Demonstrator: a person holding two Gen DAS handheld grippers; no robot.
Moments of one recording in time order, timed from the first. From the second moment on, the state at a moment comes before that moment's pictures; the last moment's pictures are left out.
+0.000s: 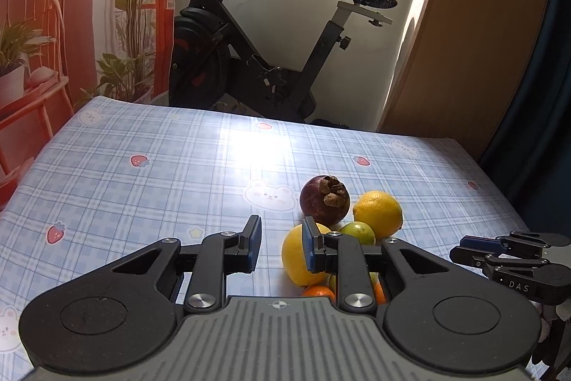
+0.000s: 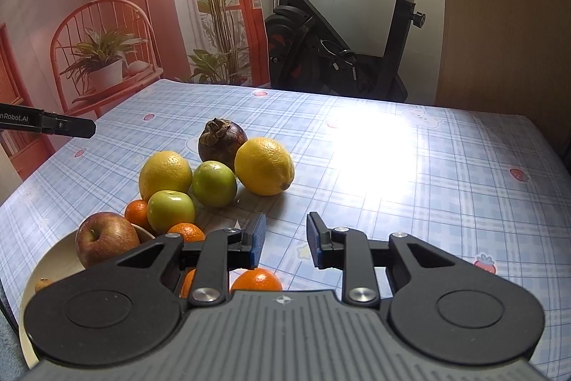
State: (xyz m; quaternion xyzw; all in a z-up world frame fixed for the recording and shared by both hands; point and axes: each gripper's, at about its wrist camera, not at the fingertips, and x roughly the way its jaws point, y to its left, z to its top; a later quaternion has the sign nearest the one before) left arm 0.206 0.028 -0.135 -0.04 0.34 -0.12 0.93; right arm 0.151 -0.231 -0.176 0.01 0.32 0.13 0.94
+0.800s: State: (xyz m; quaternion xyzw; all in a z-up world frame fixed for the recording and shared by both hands) left arm 0.312 -0.073 -0.180 -0.07 0.43 -0.20 0.88; right arm 0.220 -0.221 -0.210 -0.05 0.35 0.20 0.92
